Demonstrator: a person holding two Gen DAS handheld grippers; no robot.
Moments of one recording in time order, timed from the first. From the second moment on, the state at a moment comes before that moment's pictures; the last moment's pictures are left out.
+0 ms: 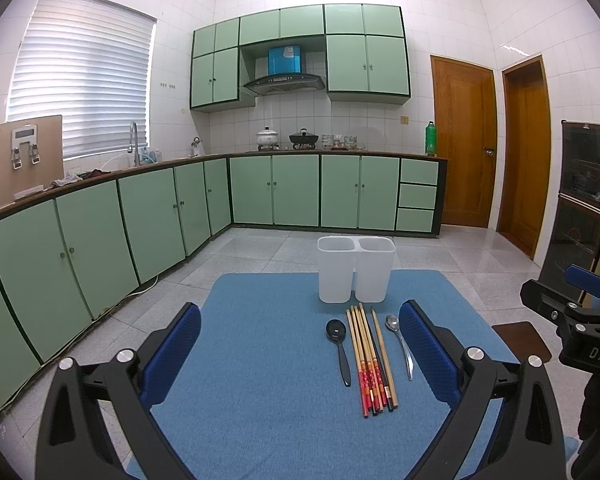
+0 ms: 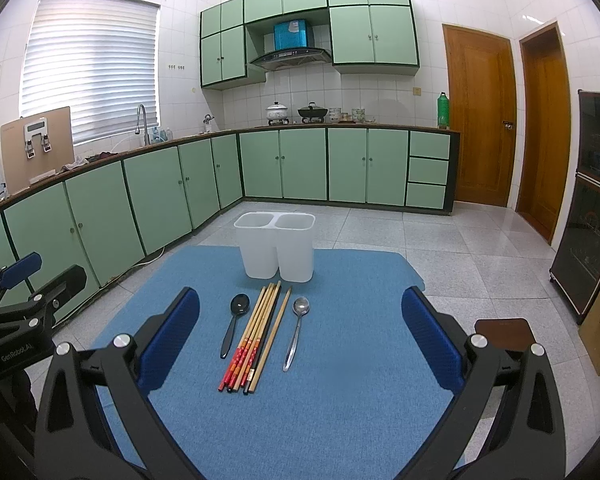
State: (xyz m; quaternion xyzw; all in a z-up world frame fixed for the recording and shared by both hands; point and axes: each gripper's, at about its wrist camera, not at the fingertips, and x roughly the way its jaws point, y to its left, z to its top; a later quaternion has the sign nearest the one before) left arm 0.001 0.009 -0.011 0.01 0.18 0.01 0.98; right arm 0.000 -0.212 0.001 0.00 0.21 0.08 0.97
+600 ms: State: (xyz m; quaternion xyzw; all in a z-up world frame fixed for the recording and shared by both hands) left arm 0.001 0.012 -0.013 0.01 0.18 0.01 0.98; right arm 0.000 -0.212 0.000 0.00 0.21 0.08 0.97
